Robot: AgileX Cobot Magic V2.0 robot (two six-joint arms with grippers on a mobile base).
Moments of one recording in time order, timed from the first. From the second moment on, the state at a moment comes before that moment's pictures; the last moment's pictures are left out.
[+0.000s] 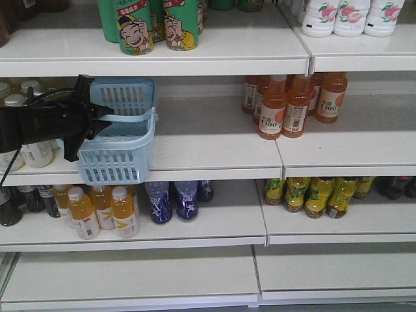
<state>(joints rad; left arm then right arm) -0.02 1.97 -1.33 -1.73 0.44 0.37 -0.01 -0.01 0.03 -0.07 0.05 0.03</state>
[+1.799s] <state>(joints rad) -0.02 1.61 -0.38 -1.68 1.14 1.08 -0.01 -0.01 0.03 -0.07 0.05 0.03</state>
